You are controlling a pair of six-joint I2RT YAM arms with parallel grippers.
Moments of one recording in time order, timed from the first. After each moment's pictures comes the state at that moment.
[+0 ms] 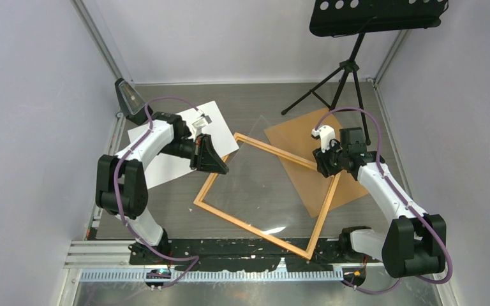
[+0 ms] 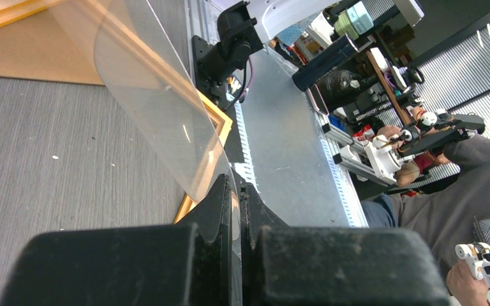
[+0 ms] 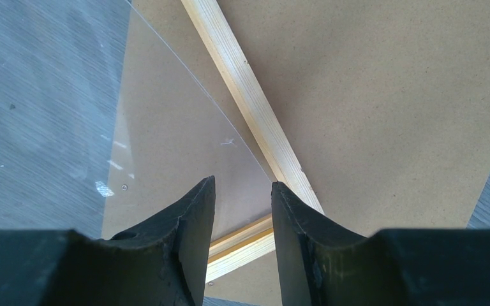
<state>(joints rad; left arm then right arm) -0.23 1.68 1.27 -1.57 1.55 1.26 0.09 1.17 0.75 -0.52 -0.27 -0.44</state>
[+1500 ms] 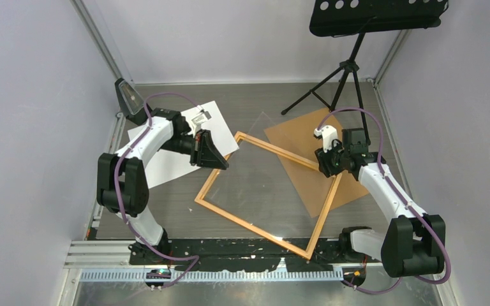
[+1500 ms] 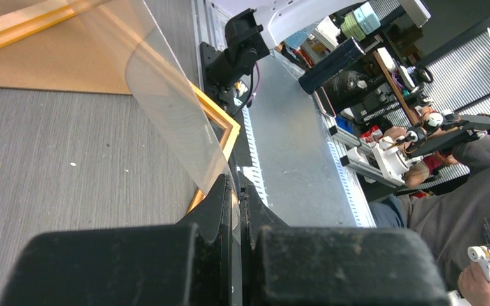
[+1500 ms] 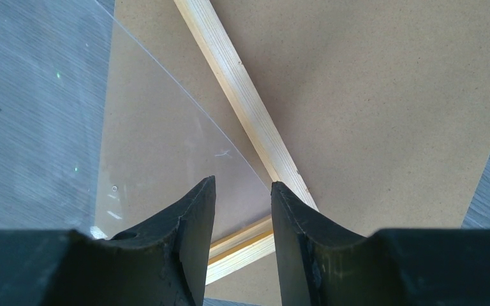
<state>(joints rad) -0.23 1.71 1.33 -1.57 1.55 1.25 0.06 1.17 0.74 -0.50 -0.27 -0.44</state>
